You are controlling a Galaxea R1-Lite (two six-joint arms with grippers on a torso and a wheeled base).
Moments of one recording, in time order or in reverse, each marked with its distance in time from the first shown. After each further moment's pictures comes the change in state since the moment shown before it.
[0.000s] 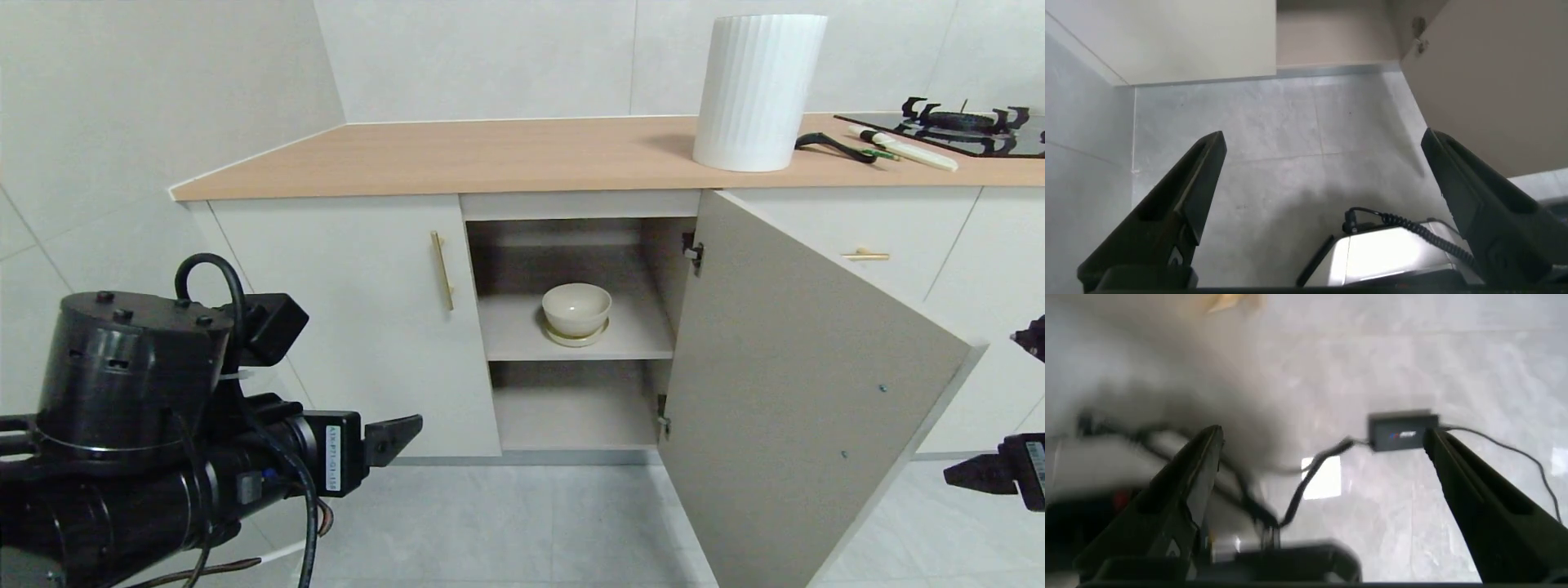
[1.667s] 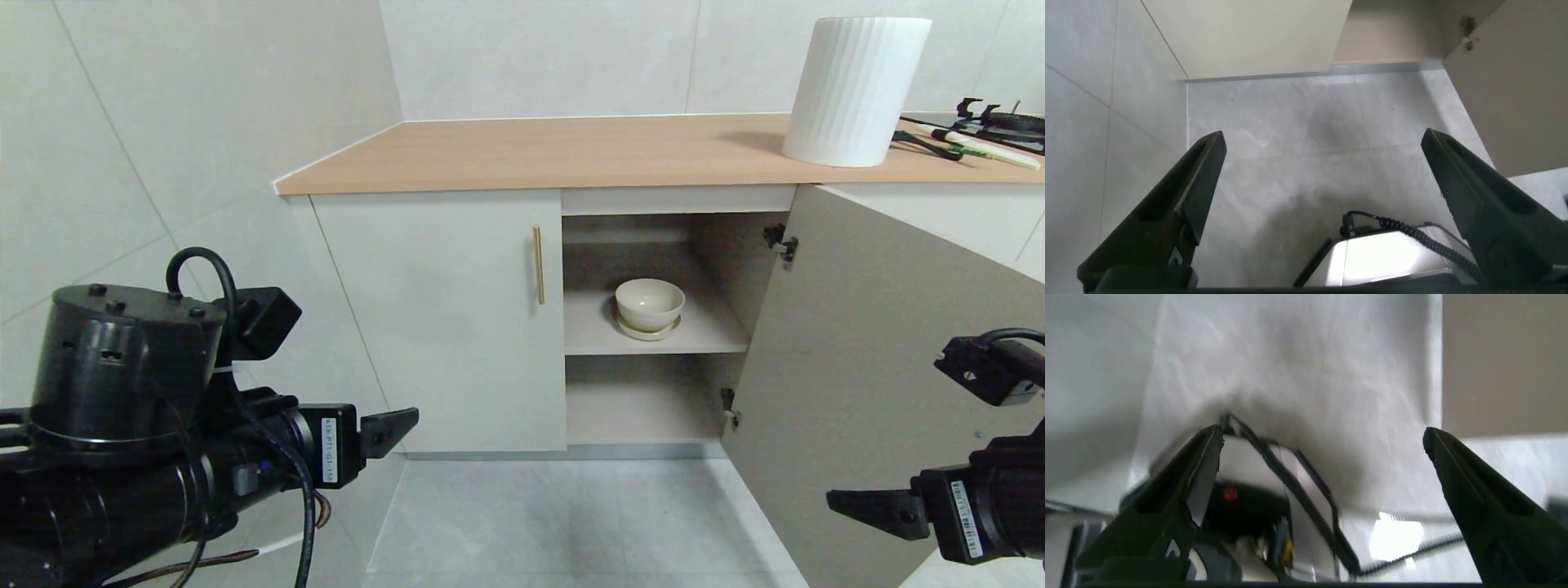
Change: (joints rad) left arm 0.005 -0.003 -0.008 0.001 0.002 -0.007; right arm 0.396 -0.049 0.109 -0.199 0.137 0.187
